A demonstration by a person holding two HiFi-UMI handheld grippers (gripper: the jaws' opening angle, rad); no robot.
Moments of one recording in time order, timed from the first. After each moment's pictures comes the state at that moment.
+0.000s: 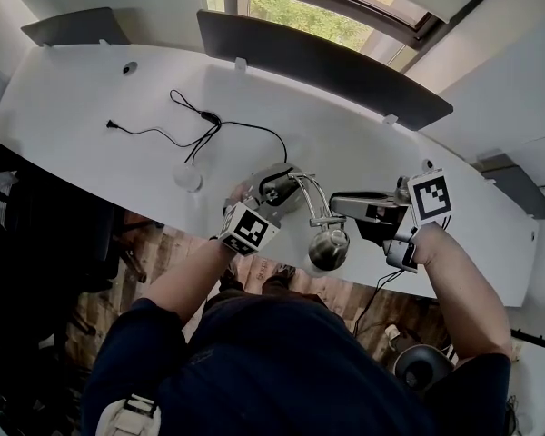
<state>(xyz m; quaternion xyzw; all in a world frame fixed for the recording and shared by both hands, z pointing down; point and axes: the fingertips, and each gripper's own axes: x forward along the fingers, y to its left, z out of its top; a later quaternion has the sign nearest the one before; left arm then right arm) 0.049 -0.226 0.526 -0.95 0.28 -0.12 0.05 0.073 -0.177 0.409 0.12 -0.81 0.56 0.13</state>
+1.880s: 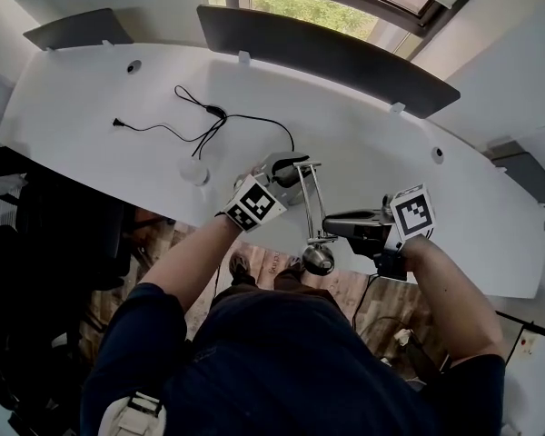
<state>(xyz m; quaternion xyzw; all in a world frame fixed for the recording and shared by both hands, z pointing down) 0.068 -0.235 0.533 -0.97 0.20 -0.13 0.02 0.064 -0.121 0.471 0.07 -0.79 0.60 0.11</state>
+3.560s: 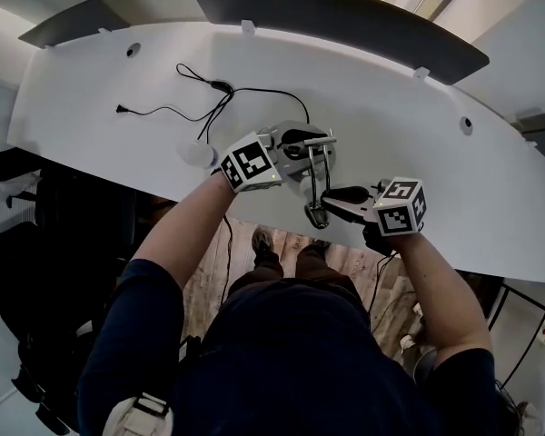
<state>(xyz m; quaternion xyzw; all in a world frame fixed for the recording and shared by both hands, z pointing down) 0.076 -0.229 0.552 -0.99 0.02 -0.12 -0.02 0.052 -0.136 0.582 0.13 -0.88 0.42 0.15</state>
